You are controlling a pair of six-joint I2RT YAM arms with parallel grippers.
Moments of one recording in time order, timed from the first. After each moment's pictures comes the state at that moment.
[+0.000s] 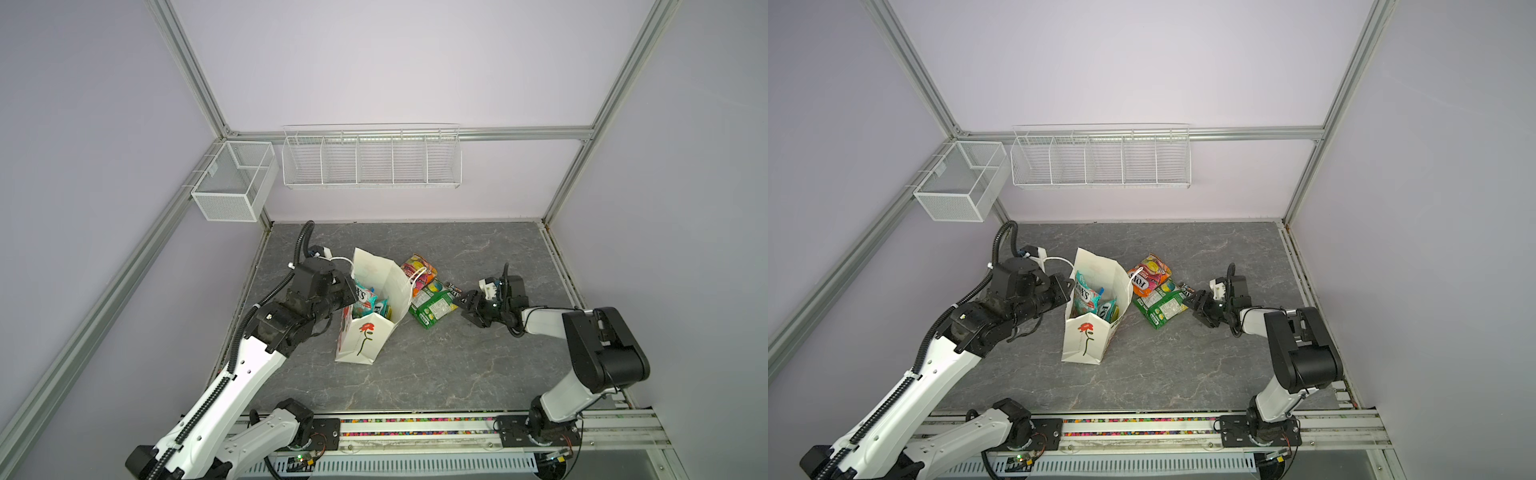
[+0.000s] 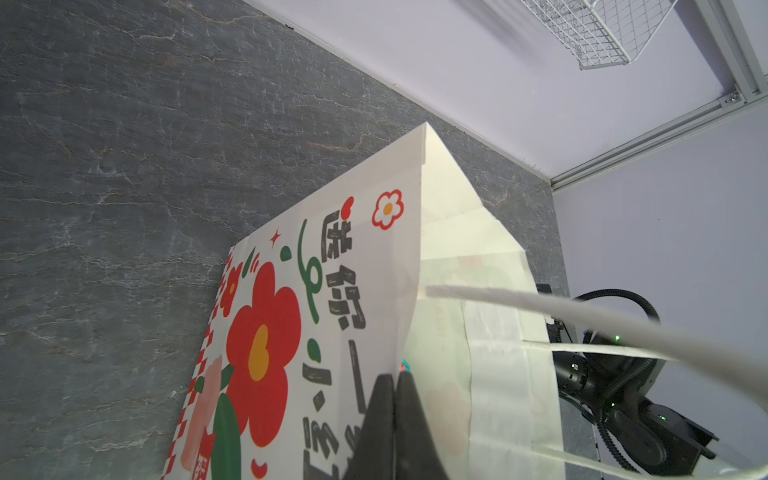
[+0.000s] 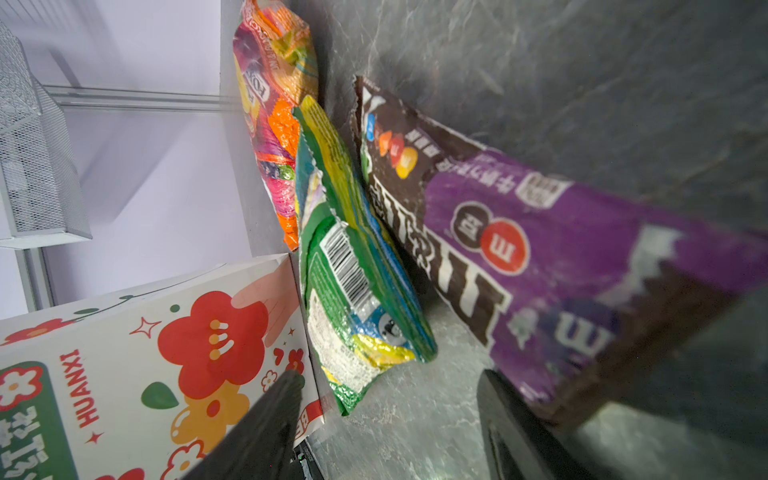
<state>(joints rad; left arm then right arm) -0.57 0.99 1.11 -0.72 -0.06 -0.77 0.16 1.65 0.63 0.20 -0.72 0.86</state>
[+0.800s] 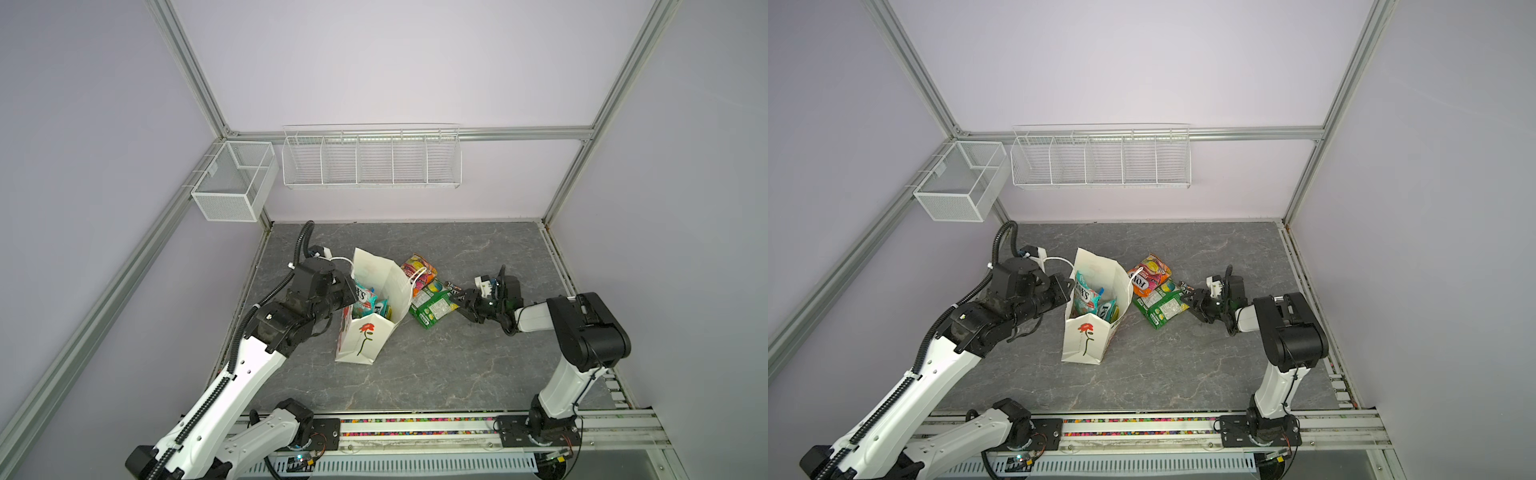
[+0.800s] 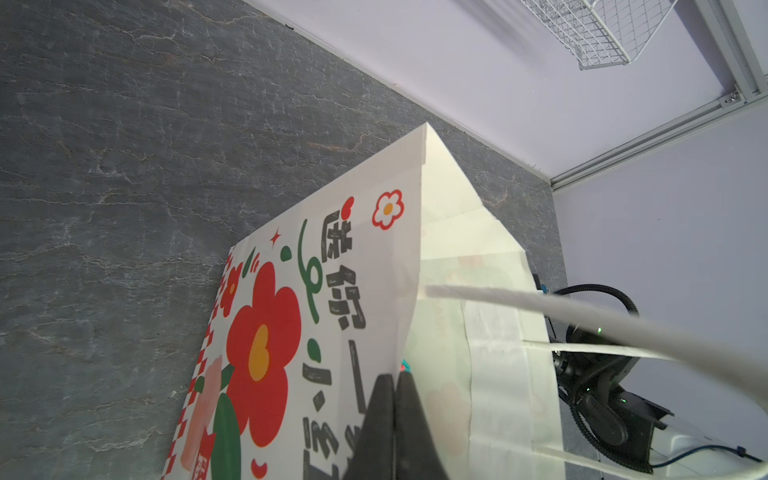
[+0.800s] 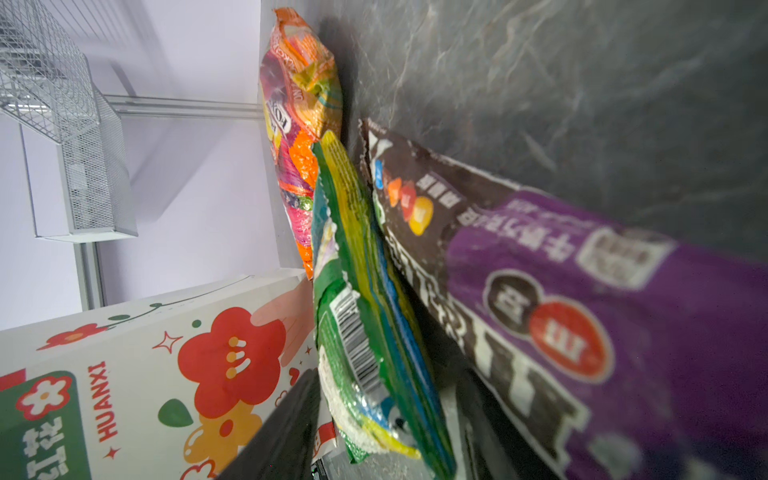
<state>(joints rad) -0.57 0.99 1.11 -0.72 -0.06 -0.77 0.17 1.81 0.62 0.48 -0.77 0.95</state>
